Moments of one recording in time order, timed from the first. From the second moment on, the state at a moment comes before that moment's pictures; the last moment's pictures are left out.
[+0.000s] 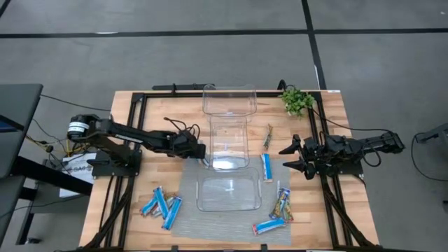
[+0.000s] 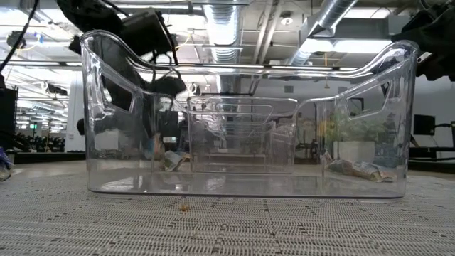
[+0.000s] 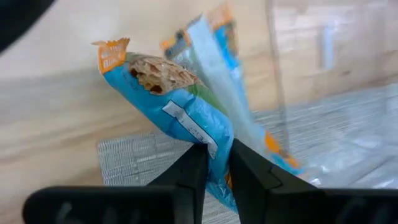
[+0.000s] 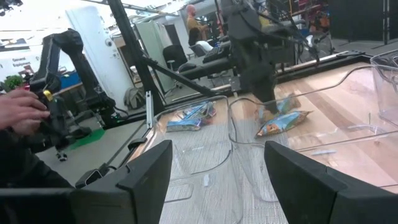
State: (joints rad) left arm 0.05 1.44 0.68 -0.28 -0.15 -1.35; right arm 0.18 0.04 0.01 0.01 0.00 0.28
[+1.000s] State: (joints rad) left arm 0.04 0.91 0.68 -0.09 -0.52 -1.25; right arm 0.18 0.04 0.01 0.01 0.00 0.28
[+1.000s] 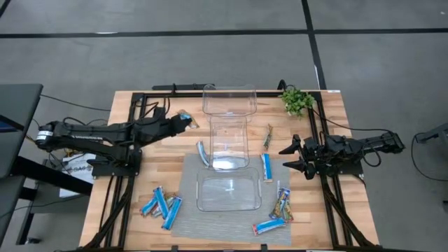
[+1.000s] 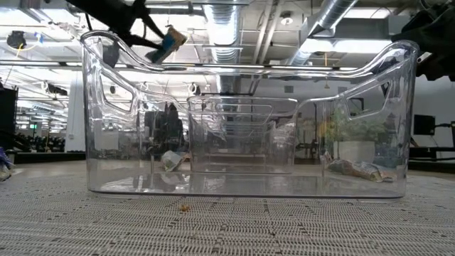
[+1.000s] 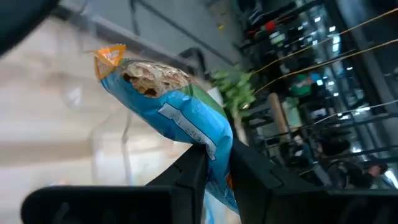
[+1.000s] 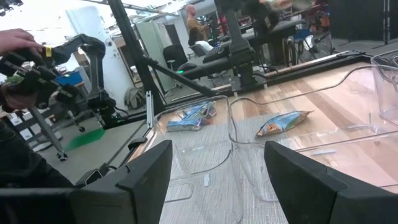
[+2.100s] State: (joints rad) left arm 0.46 1.82 1.69 -0.71 -0.19 0.16; right arm 0.18 0.04 0.01 0.01 0.00 0.28
